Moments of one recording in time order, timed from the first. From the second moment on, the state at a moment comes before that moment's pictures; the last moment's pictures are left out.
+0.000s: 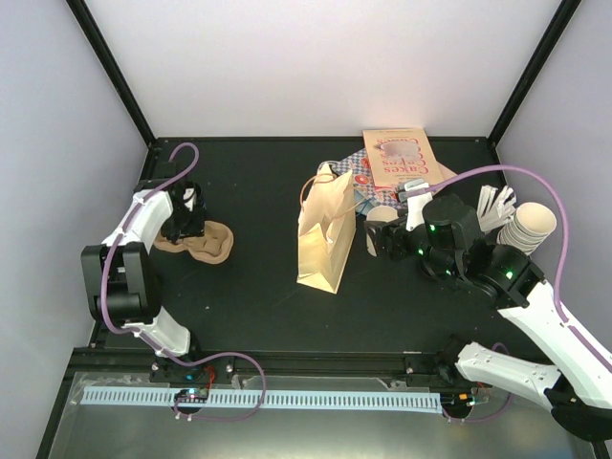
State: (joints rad) left arm 0.10 1.62 1.21 -0.95 -0.05 -0.10; right arm 0.80 0.91 1.25 -0.86 0.18 0.31
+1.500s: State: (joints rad) left arm 0.00 1.47 1.09 -0.90 0.02 -0.13; right arm 0.80 0.92 1.25 -0.85 0.12 0.32
